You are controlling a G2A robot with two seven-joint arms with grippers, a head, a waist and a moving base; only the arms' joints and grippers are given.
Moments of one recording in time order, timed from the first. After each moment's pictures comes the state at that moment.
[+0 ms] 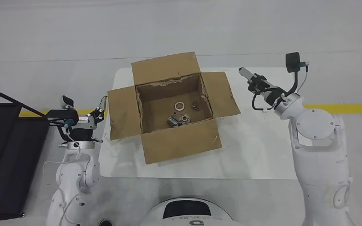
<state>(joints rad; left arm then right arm) 1.83 -1.33 -1.69 -1.93 1.50 0.05 0.24 -1.38 -1.16 1.62 -1.94 -0.24 0.18 0.75</state>
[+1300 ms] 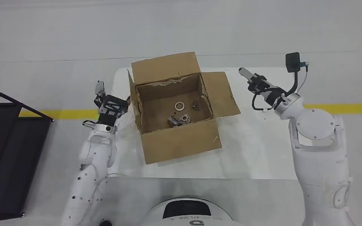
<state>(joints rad) 1.57 -1.32 -1.49 -1.70 2.07 0.06 0.14 -1.38 -1.16 1.62 -1.94 -0.24 0.18 0.75</state>
